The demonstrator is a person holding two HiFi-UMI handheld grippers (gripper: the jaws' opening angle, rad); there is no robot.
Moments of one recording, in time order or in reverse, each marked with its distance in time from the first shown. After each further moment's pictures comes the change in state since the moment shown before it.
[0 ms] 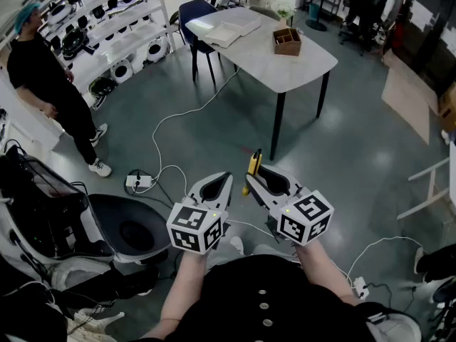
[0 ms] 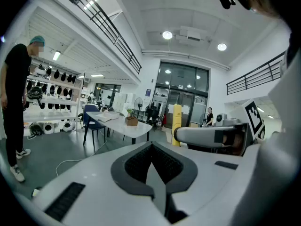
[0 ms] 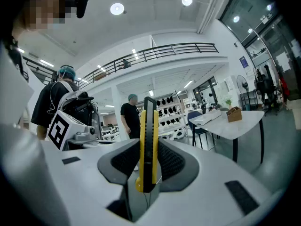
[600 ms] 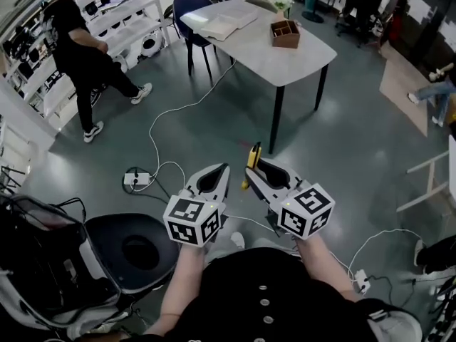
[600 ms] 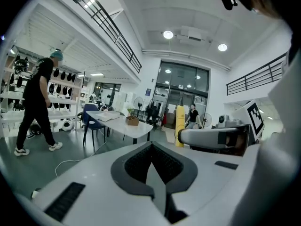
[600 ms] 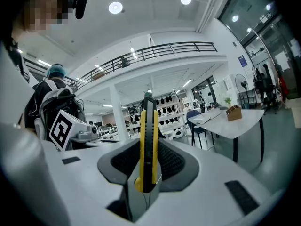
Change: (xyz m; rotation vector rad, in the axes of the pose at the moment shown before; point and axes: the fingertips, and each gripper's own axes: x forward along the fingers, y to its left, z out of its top) left arm 0.008 0.032 0.008 -0.012 0.006 -0.014; right arm 0.027 -0.003 0.002 0.011 0.012 -0.020
